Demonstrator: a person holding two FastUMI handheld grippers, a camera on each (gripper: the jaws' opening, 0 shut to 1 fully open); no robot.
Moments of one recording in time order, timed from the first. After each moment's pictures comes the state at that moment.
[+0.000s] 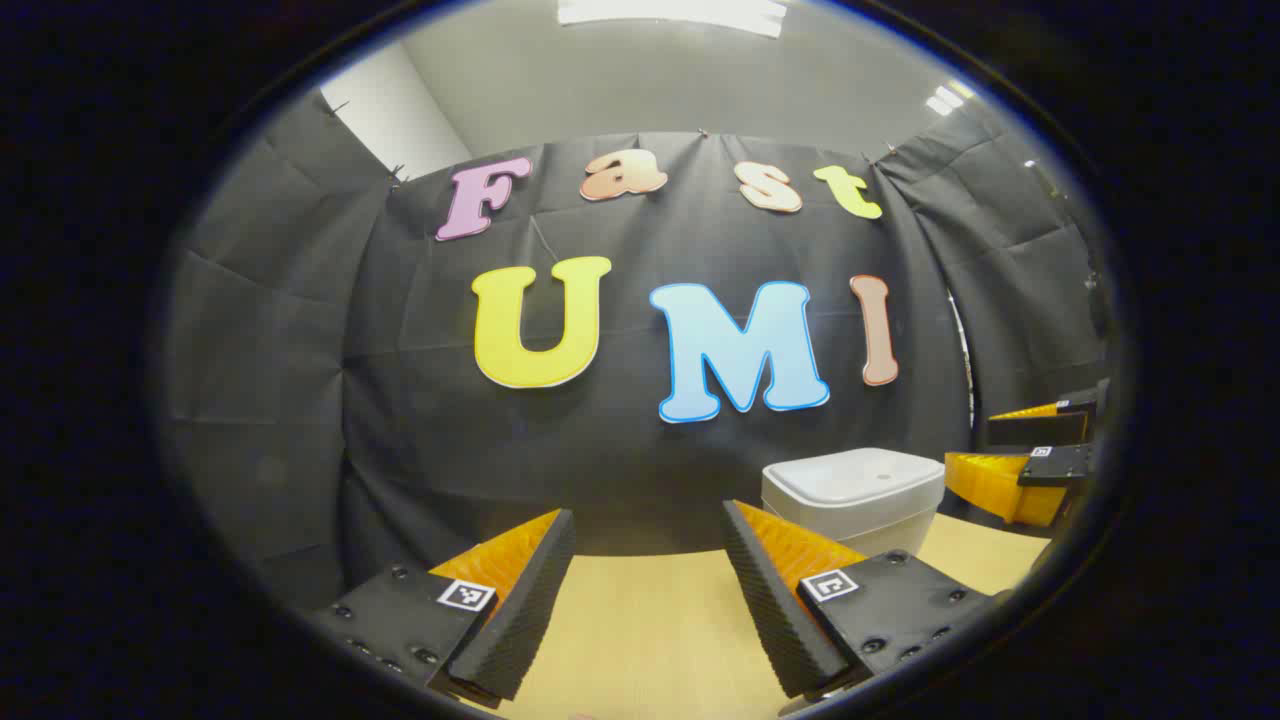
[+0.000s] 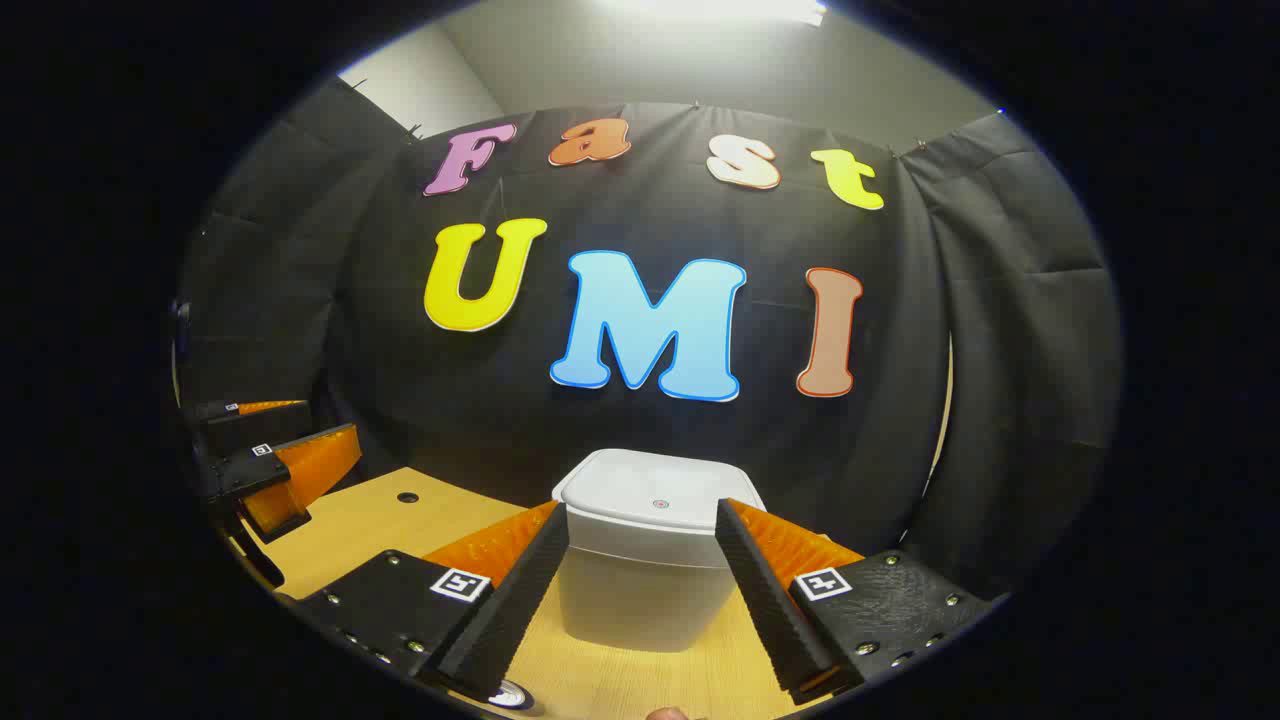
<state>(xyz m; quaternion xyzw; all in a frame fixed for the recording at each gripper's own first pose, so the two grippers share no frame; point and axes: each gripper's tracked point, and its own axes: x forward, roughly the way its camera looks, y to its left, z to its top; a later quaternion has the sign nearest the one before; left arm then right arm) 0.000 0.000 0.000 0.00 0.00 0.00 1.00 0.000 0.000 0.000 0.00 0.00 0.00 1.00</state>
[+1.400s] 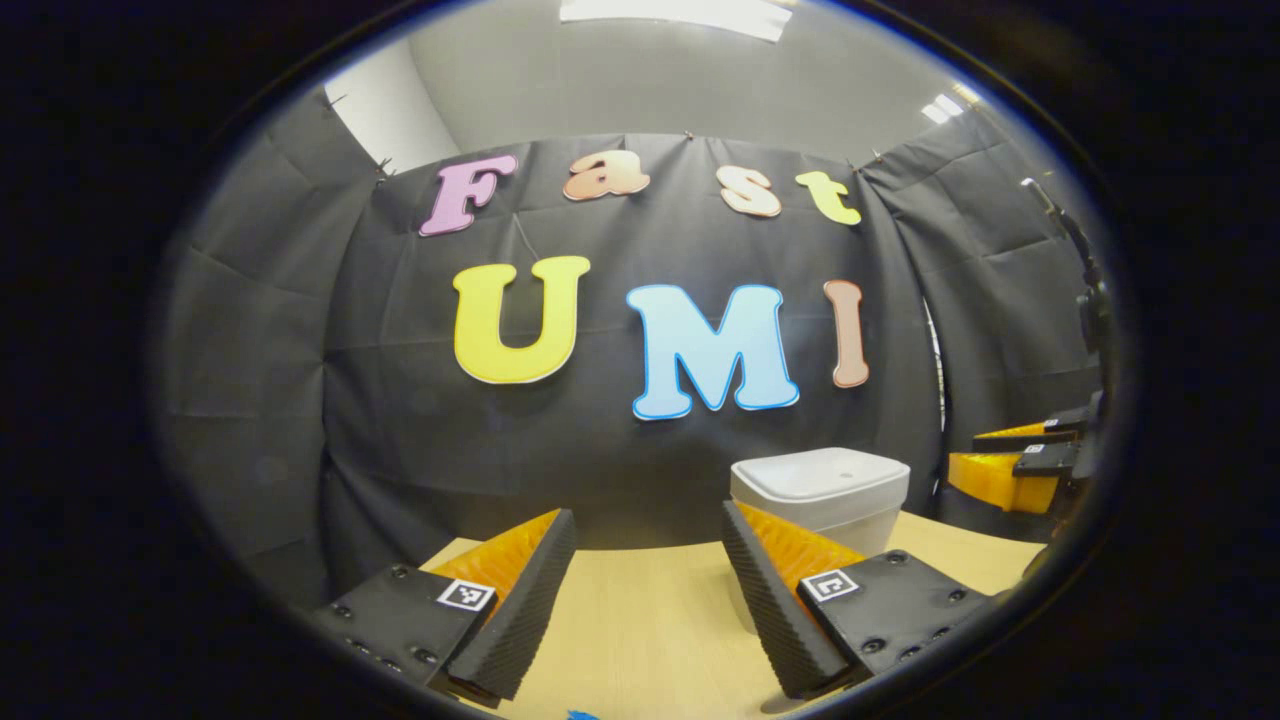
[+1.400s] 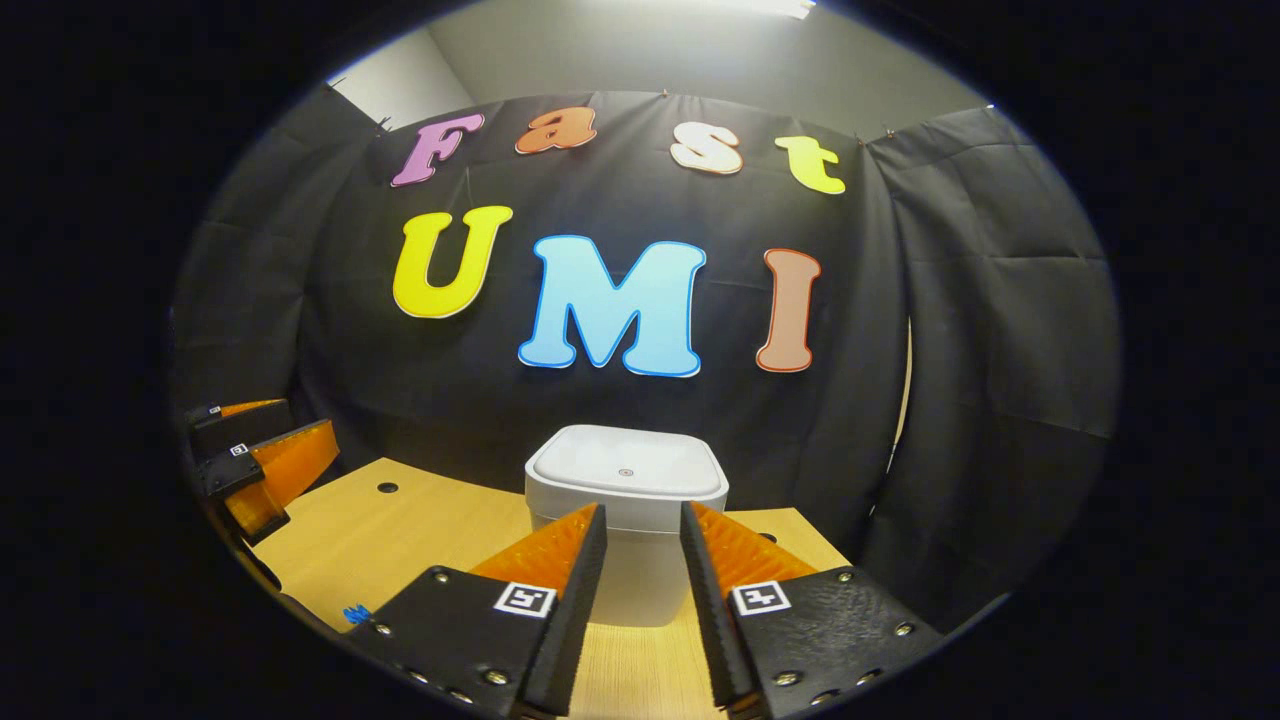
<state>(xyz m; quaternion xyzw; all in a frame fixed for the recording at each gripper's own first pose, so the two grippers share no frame) -0.020 -0.013 -0.001 -0.01 0.01 -0.04 1.00 -0.028 -0.019 -0.015 0.02 0.04 -0.06 1.00</state>
